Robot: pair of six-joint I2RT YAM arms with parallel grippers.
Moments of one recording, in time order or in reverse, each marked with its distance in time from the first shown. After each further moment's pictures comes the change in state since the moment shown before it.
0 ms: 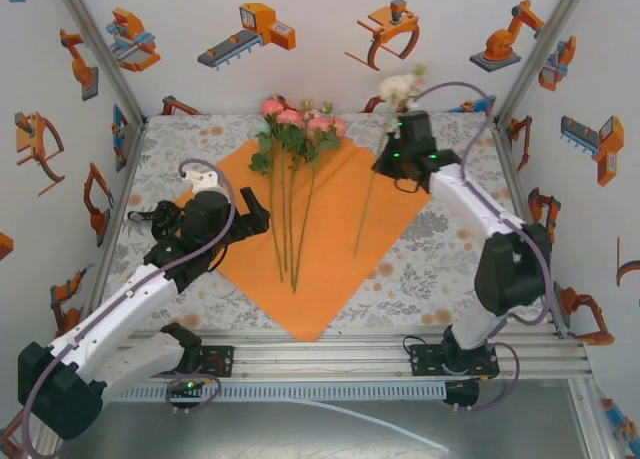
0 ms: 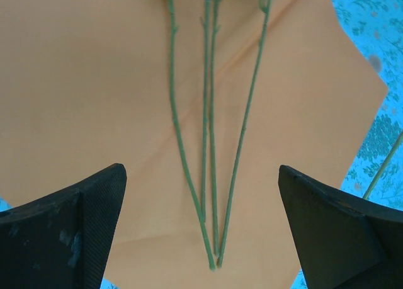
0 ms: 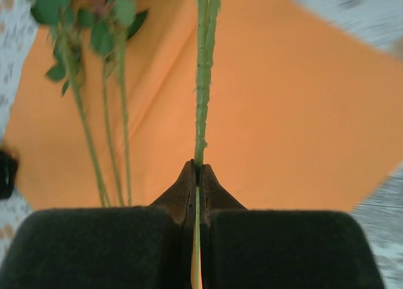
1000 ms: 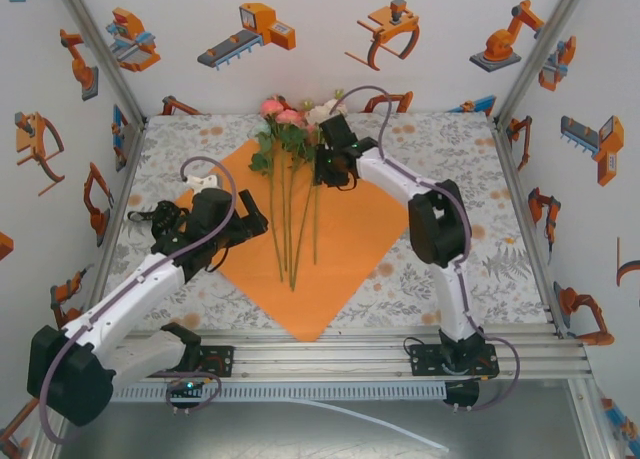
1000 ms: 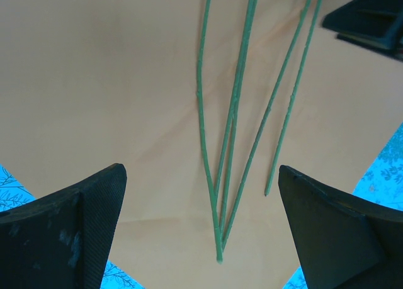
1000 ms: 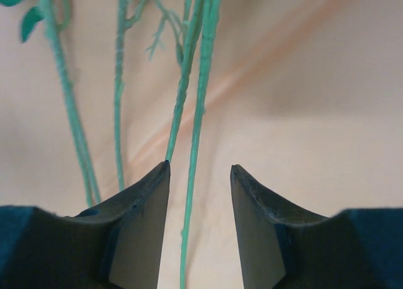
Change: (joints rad) left arm 0.055 0.103 0.000 -0.058 0.062 -0.083; right arm 0.198 0.491 0.462 -0.178 0.027 -0.074
